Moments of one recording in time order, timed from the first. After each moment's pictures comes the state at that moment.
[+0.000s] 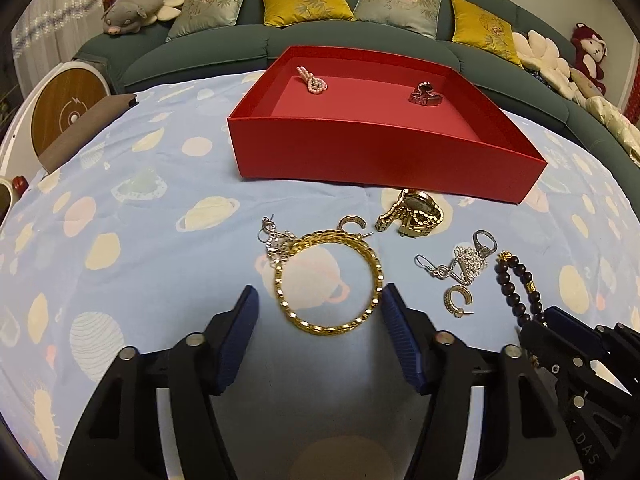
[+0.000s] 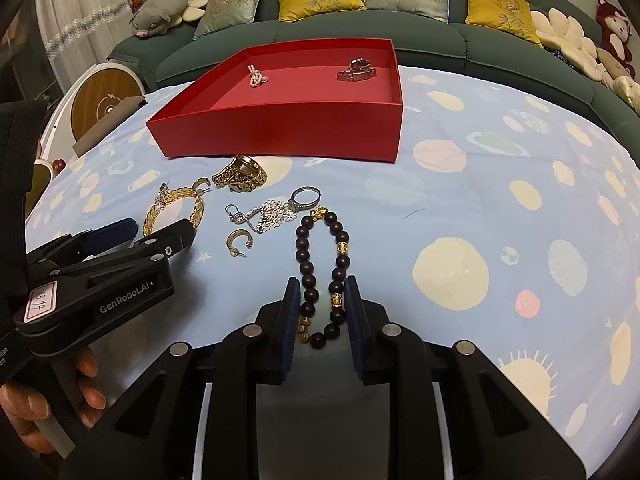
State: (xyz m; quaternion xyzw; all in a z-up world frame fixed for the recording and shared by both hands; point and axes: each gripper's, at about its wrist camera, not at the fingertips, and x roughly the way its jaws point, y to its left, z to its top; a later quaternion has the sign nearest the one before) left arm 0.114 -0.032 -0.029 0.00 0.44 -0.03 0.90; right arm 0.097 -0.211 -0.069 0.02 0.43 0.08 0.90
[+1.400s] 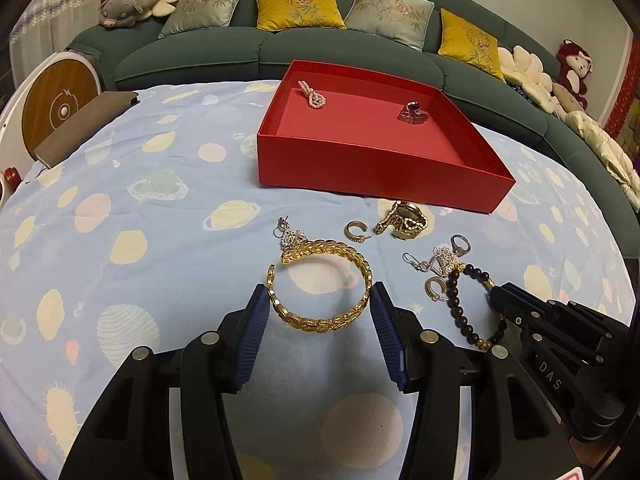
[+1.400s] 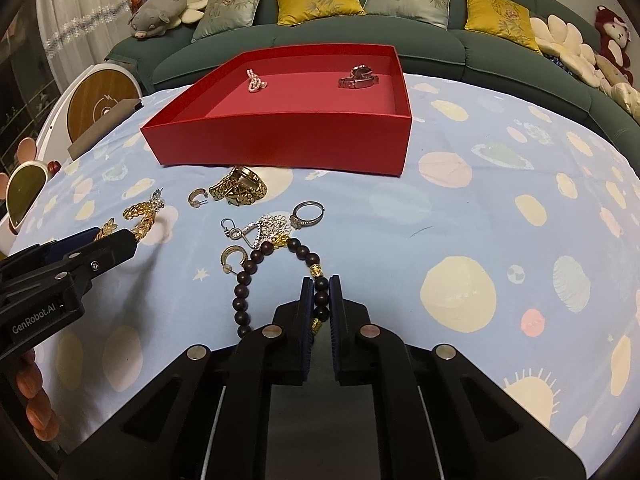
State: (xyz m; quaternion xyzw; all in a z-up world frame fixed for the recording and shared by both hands) left arm 0.096 -0.002 -0.002 -0.03 0.44 -0.07 0.90; right arm 0.107 -0.205 -0.069 0.01 0.42 0.07 0.91
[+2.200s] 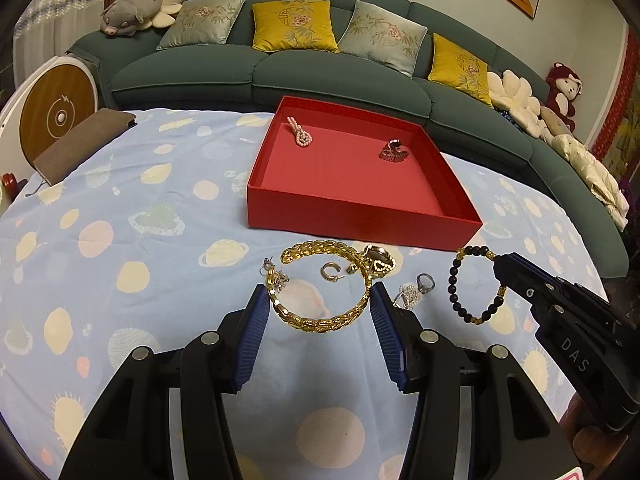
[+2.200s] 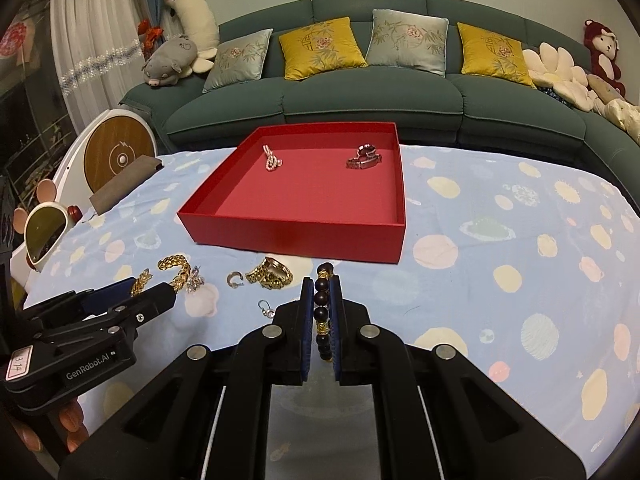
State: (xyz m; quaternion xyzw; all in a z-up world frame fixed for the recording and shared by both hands) left arm 0.094 0.000 0.038 -0.06 0.41 -0.09 0.91; right arm 0.101 -0.205 -0.003 0.04 0.34 0.09 0.94
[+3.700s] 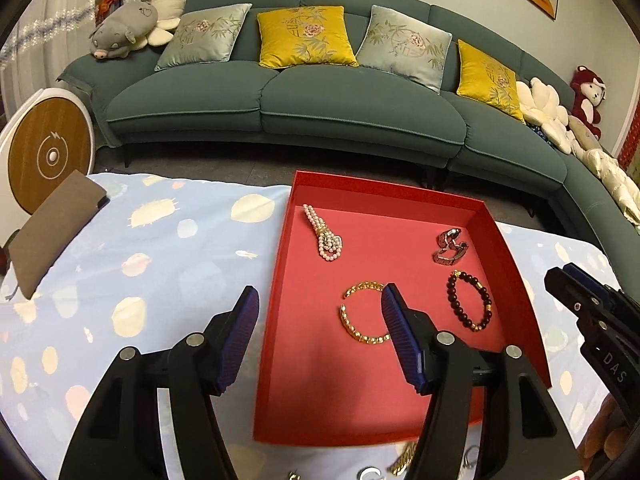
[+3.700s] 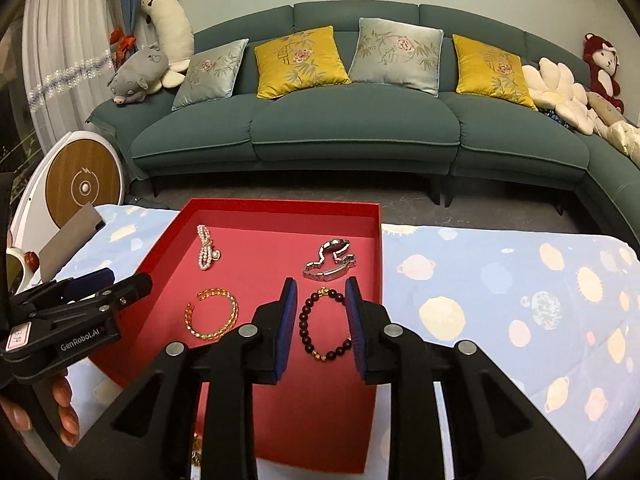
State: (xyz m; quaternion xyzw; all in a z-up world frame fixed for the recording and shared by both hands) left arm 0.256 0.003 0.057 -0.03 0.40 -0.06 0.92; right arm 0.257 -0.222 0.022 0.02 0.32 0.05 0.95
